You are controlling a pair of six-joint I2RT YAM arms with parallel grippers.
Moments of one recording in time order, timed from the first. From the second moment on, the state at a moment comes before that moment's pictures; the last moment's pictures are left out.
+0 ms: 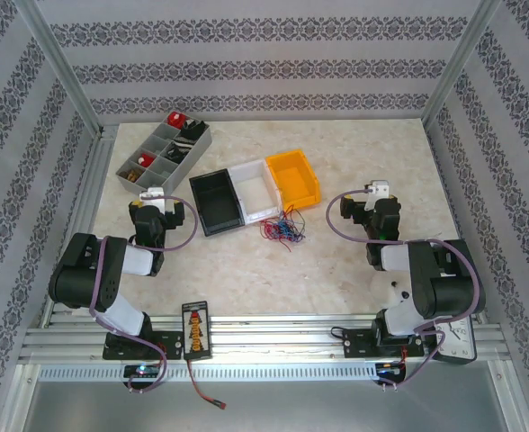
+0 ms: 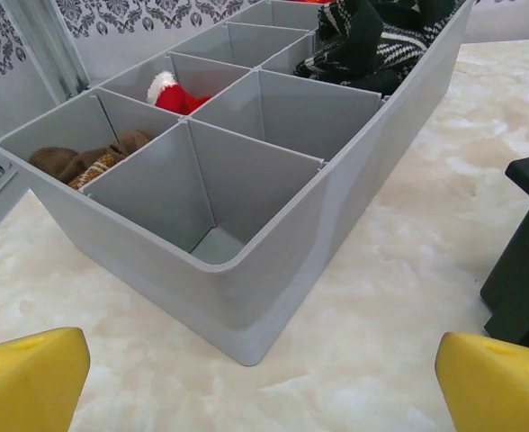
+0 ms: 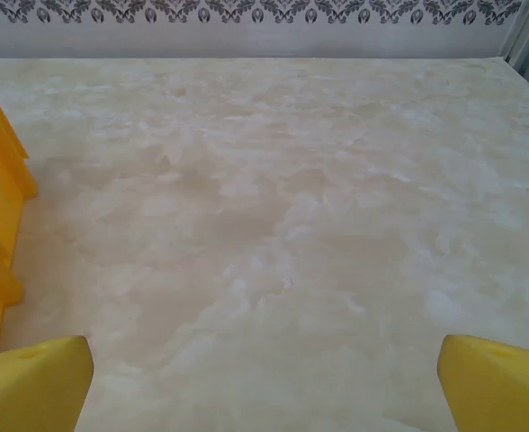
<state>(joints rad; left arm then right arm) -0.06 1.59 0.35 0.91 -0.26 0.01 0.02 1.52 0.37 0.79 0.02 0.03</state>
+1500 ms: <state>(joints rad) -0.10 1.41 0.42 0.66 -0.24 0.03 0.04 1.39 0.47 0.54 0.04 0.02</state>
